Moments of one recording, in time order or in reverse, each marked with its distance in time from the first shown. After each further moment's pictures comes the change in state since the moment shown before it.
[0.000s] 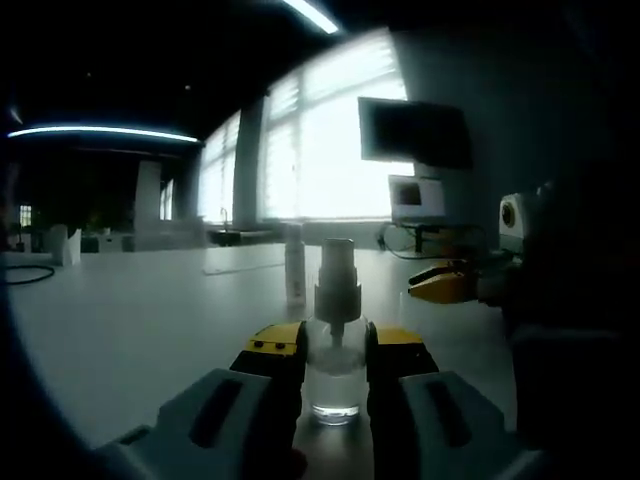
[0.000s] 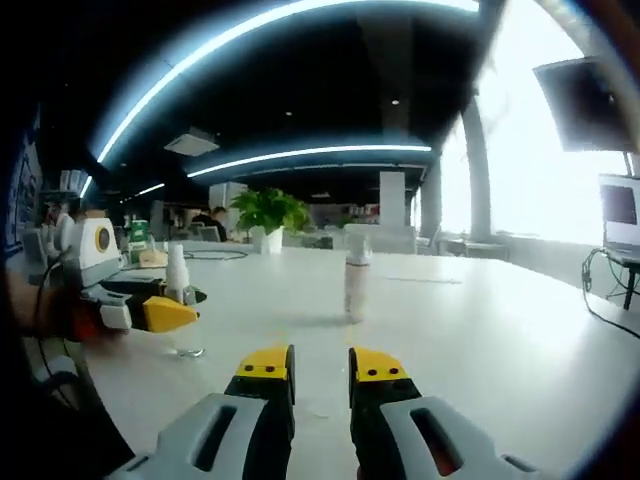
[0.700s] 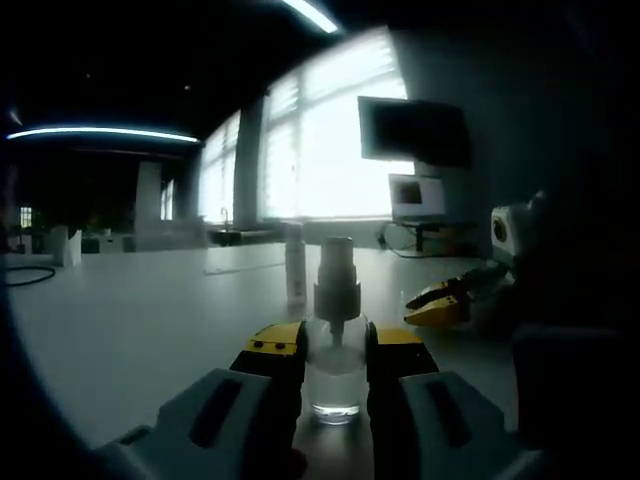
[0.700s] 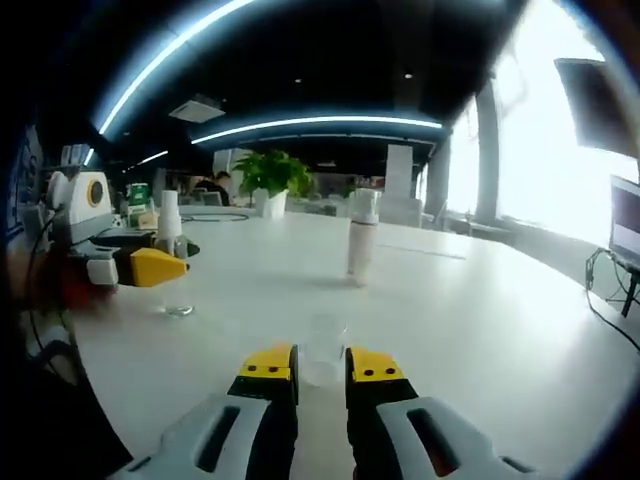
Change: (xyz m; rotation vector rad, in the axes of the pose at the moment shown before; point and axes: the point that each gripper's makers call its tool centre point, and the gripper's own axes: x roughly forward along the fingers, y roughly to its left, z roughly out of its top) left arm 0.000 0.001 -0.001 0.005 0.003 0.001; right arm 0.004 0.004 -0.031 -0.073 0.126 0.013
